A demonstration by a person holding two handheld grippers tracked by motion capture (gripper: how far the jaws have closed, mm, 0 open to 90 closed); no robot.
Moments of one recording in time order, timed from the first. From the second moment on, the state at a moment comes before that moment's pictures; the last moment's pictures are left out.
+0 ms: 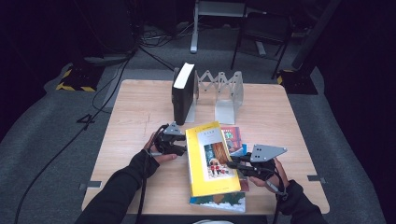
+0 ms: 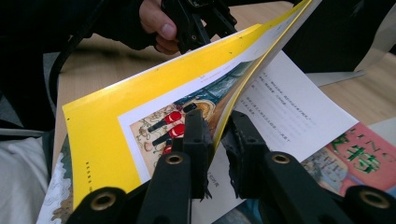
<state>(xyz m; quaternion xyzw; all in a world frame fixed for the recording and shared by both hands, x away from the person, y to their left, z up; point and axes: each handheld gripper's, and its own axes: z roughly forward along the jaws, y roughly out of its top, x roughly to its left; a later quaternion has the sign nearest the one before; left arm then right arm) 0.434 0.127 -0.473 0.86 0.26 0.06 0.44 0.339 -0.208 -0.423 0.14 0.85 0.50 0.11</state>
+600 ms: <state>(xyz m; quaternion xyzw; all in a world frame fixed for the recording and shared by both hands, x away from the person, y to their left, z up) 0.441 0.121 -0.436 0.84 0.22 0.06 0.49 0.359 -0.205 -0.413 0.11 0.86 0.50 0.08</state>
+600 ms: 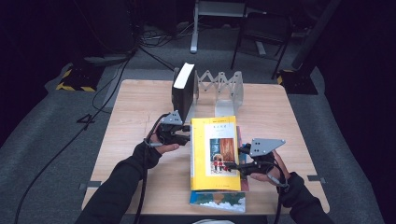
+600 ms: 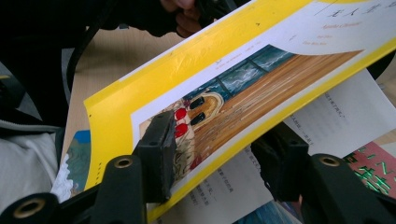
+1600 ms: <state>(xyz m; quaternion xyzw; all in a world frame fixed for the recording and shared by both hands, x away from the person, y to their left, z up) 0.424 0.096 -0.363 0.83 0.18 0.10 0.52 0.340 -0.226 -0.401 0.14 0.79 0.54 0.25</state>
